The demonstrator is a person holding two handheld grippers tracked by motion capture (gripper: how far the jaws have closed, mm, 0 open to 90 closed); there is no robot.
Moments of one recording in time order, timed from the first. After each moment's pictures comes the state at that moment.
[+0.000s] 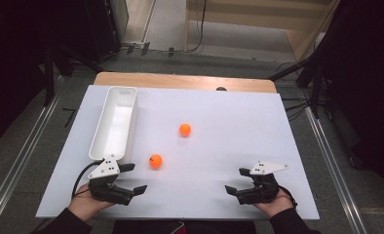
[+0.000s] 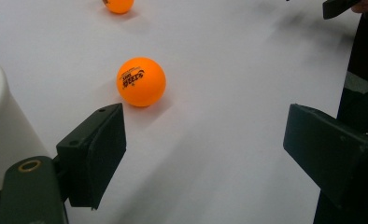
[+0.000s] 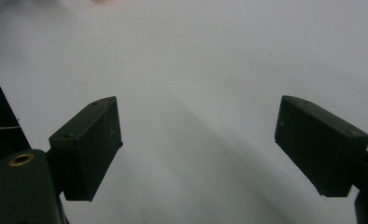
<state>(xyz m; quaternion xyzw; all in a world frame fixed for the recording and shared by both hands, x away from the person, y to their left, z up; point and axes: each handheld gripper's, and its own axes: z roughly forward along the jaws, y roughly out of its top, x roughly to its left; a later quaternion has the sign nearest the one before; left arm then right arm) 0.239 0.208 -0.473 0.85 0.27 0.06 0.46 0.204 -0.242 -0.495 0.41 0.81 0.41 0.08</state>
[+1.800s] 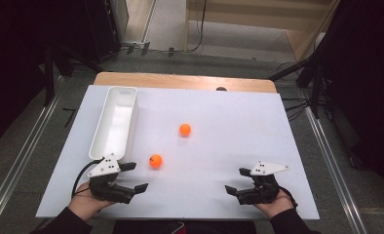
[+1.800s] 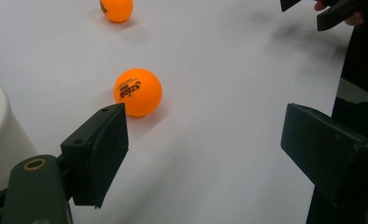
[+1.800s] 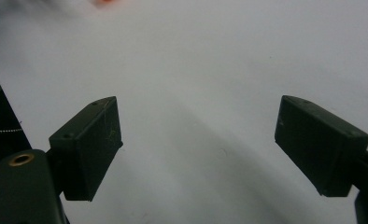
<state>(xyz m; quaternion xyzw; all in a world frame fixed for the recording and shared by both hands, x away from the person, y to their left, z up) 0.239 0.205 -0.466 0.84 0.27 0.05 0.46 0.203 -0.242 -0.495 0.42 0.81 0.42 0.08</state>
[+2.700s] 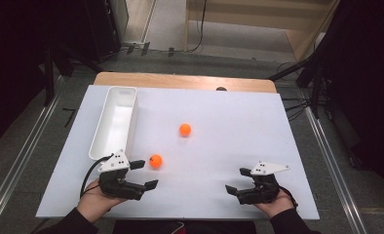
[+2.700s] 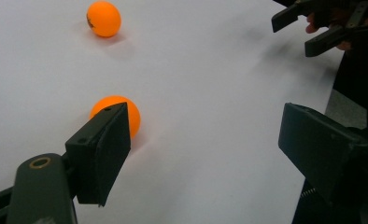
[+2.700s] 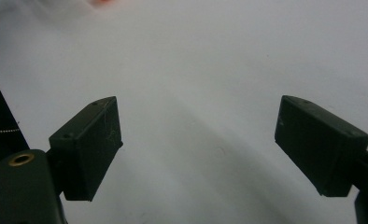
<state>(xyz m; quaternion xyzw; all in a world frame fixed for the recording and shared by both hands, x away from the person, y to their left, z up) 0.241 0.175 -0.452 0.83 0.30 0.05 0.47 0.203 -0.243 -0.495 0.42 0.81 0.41 0.08</state>
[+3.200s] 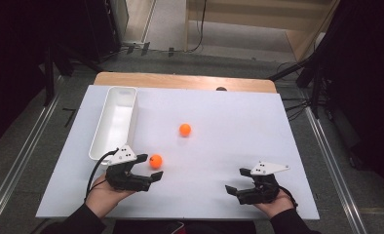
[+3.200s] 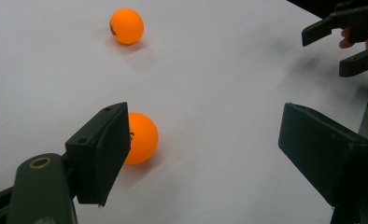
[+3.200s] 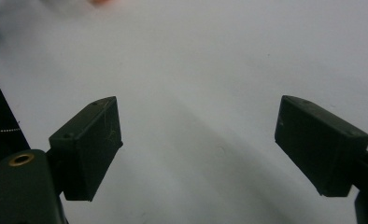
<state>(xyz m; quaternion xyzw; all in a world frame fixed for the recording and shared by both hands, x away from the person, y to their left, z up) 0.253 0.161 -0.452 0.82 0.33 0.07 0.46 0.203 -0.243 -0.496 0.42 0.81 0.41 0.08</state>
